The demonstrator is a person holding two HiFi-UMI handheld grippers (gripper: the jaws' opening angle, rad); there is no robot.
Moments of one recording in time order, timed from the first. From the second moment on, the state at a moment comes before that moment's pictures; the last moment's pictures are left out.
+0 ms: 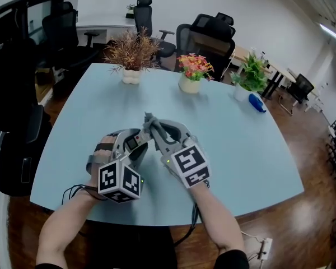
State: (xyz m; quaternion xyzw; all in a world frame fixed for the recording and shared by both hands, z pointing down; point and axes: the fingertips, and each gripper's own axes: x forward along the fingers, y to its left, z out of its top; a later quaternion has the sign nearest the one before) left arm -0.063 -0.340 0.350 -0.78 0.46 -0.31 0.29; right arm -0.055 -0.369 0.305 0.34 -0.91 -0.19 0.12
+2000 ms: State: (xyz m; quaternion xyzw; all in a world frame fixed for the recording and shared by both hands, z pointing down) left arm -0.089 -0.312 0.268 -0.88 0.05 0.33 -0.34; right arm -0.056 -0.294 0.244 0.27 -0.90 -0.34 0.00
